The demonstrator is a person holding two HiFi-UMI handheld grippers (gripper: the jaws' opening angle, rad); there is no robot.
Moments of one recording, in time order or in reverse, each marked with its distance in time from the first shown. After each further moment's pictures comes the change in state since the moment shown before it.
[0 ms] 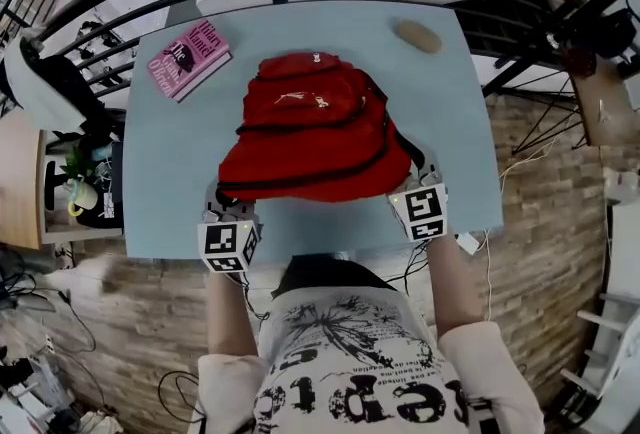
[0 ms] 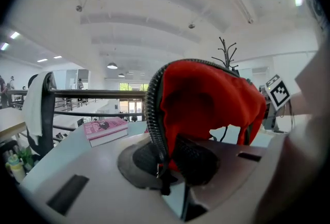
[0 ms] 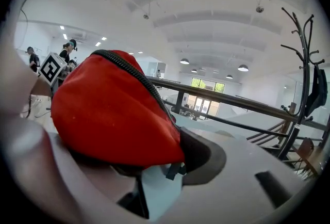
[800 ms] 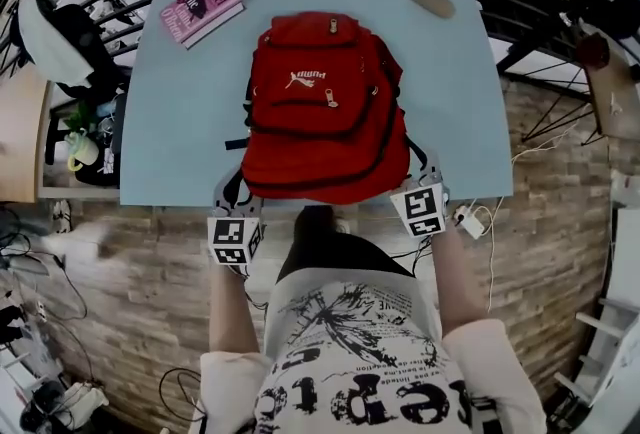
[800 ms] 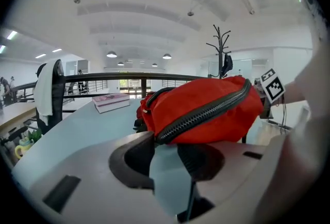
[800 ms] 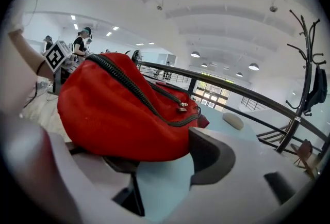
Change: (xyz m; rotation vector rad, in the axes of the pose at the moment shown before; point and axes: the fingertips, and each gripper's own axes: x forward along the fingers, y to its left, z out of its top) left arm -0.099 -0.040 -0.135 -0.003 0.151 -0.003; right arm -0.065 0.076 -0.114 -0.090 0.088 0.072
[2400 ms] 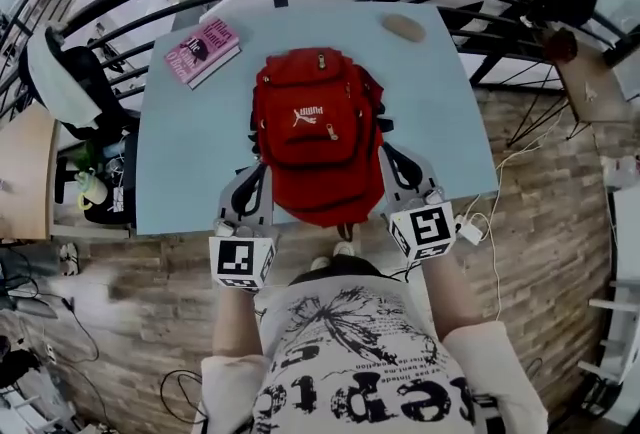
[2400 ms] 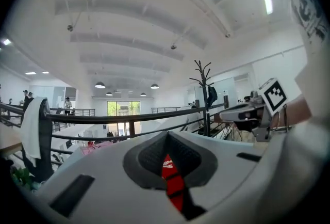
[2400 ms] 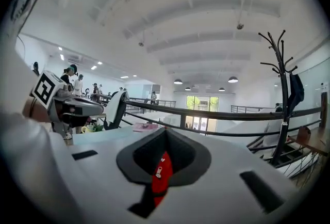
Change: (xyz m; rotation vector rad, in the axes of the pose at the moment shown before) left arm -0.084 -0.043 0.191 0.119 -0.366 -0.106; right arm -0.106 0.007 0.176 0.187 -0.339 -0.129
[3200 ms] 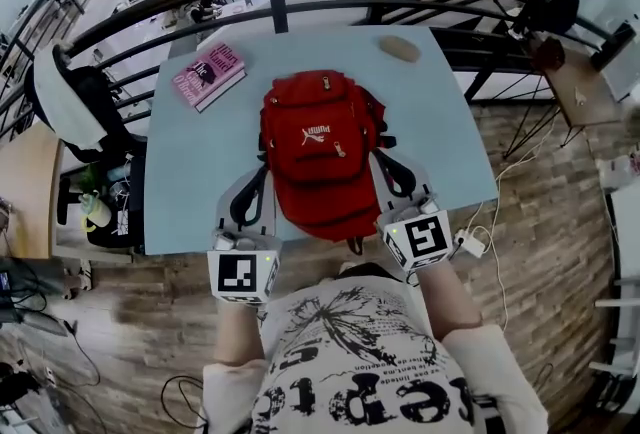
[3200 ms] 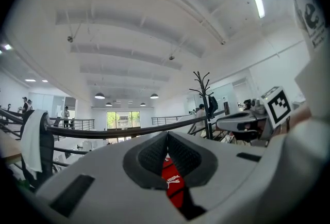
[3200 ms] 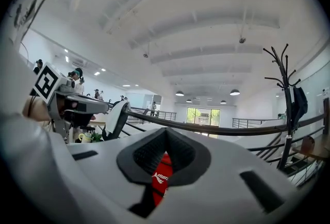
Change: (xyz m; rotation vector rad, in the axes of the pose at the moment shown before) left arm -0.027 0.021 0.071 0.029 -0.100 0.017; right arm 0.004 0.046 0.062 -0.054 -0.137 0.001
